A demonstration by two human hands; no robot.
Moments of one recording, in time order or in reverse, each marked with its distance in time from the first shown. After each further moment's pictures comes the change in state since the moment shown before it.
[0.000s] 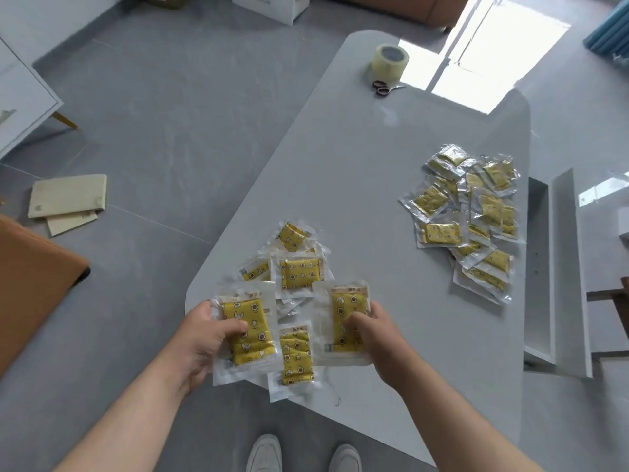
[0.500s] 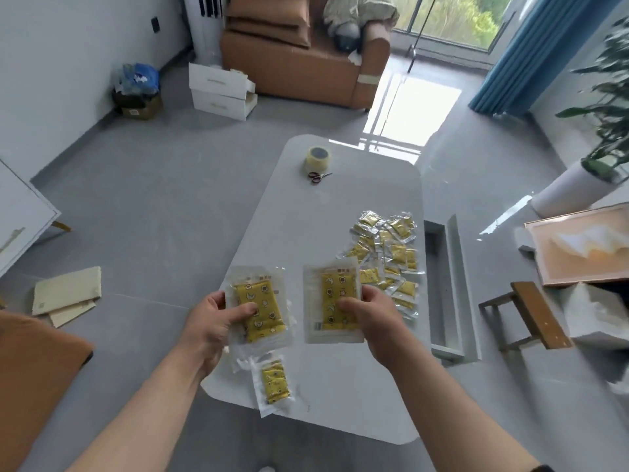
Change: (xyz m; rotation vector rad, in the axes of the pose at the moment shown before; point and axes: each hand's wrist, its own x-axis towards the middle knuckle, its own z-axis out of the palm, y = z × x) left_hand -0.187 0.160 0.048 -0.030 -0.197 0.209; right_hand -0.219 -0.163 -0.068 0.199 0.150 -0.239
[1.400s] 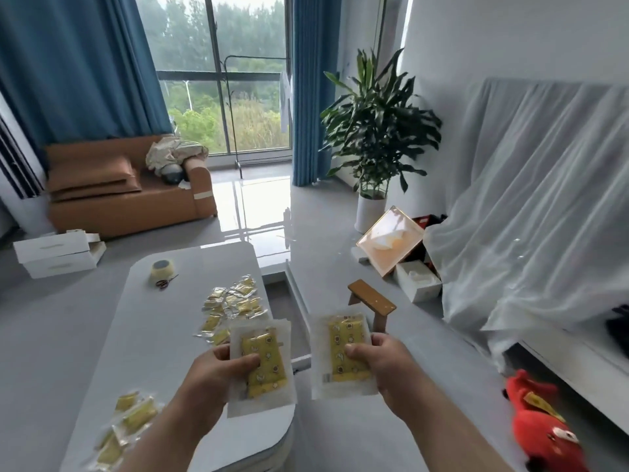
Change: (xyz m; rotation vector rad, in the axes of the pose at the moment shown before) left_hand -0.351 -0.087 0.264 0.308 -0.557 0.090; right_hand -0.398 0.085 -0.323 0.383 0.366 -0.184
